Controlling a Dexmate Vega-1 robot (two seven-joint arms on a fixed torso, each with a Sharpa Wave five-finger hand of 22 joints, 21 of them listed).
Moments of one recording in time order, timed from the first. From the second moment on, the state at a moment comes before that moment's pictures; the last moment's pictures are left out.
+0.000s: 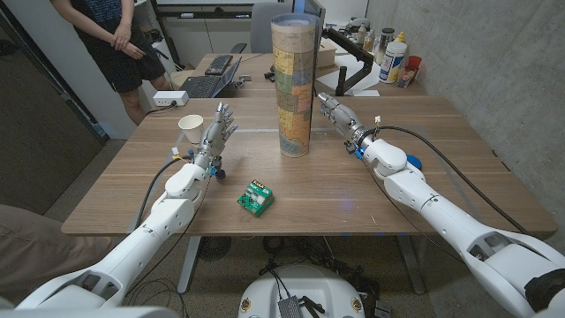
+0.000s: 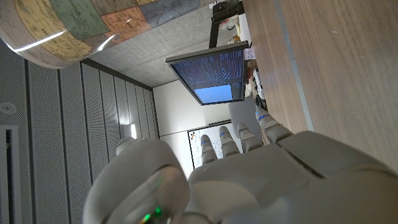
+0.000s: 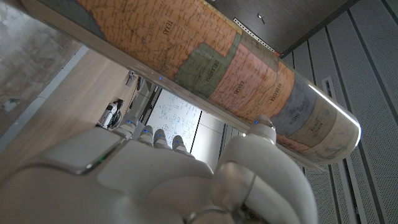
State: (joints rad) left arm 0.87 0.51 0.34 -1.29 -0.69 -0.36 -0.07; left_hand 0.45 -0.01 -0.32 0.11 0.49 0.01 -0.22 0.19 0.19 0.02 -0.10 0.19 0.18 -0.04 -0.03 0.19 0.18 0.07 0.07 0.20 0.18; right arm -0.66 -0.44 -0.54 -1.25 0.48 0.37 0.21; right_hand 0.42 0.03 -0.15 -0.10 0.53 -0.17 0.09 0.19 0.18 -0.18 0.17 0.20 0.18 -0.17 0.13 0.18 0.18 -0.13 0.11 0.19 0.17
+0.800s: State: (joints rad) left arm 0.88 0.51 0.33 -1.28 -0.70 -0.37 -0.08; left_hand 0.45 -0.01 -0.32 0.11 0.49 0.01 -0.22 0.19 0.19 0.02 -0.10 0.19 0.18 -0.04 -0.03 0.19 0.18 0.07 0.07 0.20 0.18; right arm -0.66 -0.40 -0.55 -1.22 0.51 0.37 0.23; right_hand 0.28 0.09 -0.19 -0.02 0.51 -0.17 0.06 0.19 0.18 -0.17 0.14 0.21 0.18 -0.17 0.11 0.19 0.18 -0.13 0.11 0.19 0.17
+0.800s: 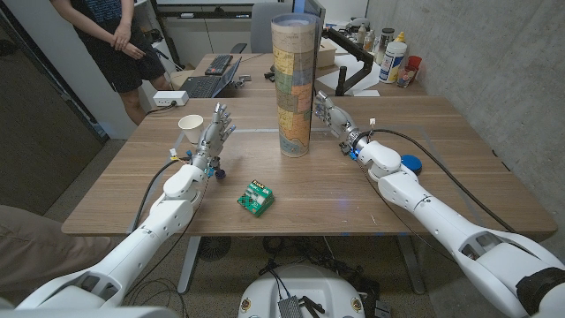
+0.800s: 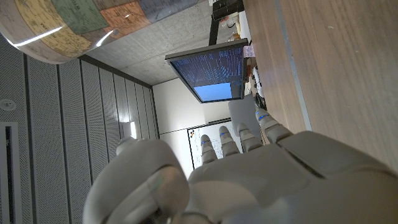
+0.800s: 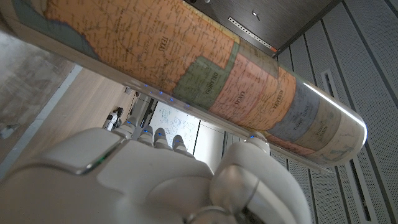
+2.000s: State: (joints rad) left arm 0.89 0.52 0.32 -1.28 -0.71 -0.37 -0.08; left_hand 0.45 -0.01 -0.32 0.11 0.49 0.01 -0.22 0.19 0.19 0.02 -0.10 0.19 0.18 -0.04 -0.04 0.19 0.18 0.07 0.07 0.20 0.18; right arm -0.64 -0.38 -0.56 -1.21 0.53 0.35 0.26; right_hand 0.23 0.10 -0.21 0.01 0.49 -0.17 0.06 0.19 0.18 -0.17 0.13 0.21 0.18 -0.17 0.10 0.19 0.18 -0.12 0.10 0.19 0.17
